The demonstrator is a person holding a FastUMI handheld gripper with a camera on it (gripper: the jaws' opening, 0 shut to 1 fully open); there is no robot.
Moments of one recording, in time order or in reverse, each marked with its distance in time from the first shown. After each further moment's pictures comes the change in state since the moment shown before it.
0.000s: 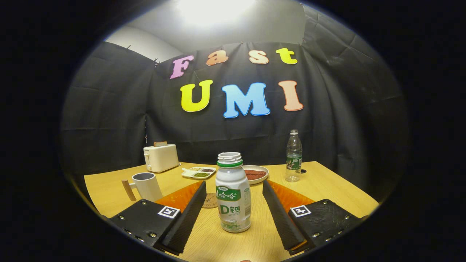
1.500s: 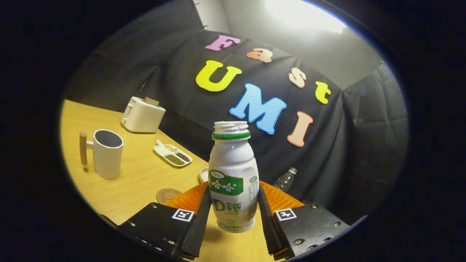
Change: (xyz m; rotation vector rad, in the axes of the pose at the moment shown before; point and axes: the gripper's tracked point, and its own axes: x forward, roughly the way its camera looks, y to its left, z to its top) arm 0.066 0.025 0.042 -0.643 0.006 -0.163
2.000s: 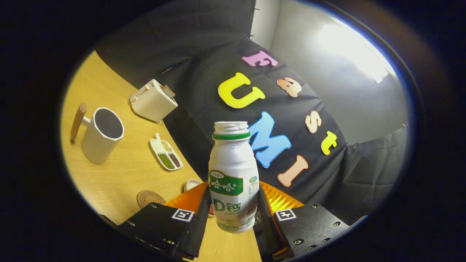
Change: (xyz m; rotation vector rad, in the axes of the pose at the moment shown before) arm 0.019 0.024 0.061 -0.382 -0.123 -0.020
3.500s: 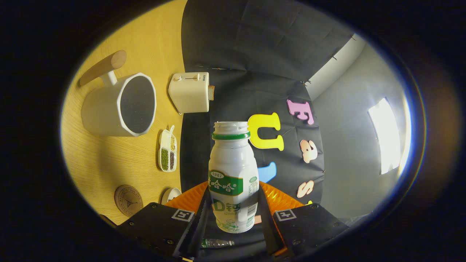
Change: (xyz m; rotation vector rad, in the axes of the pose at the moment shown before) arm 0.014 0.063 0.070 -0.583 -0.194 -0.016
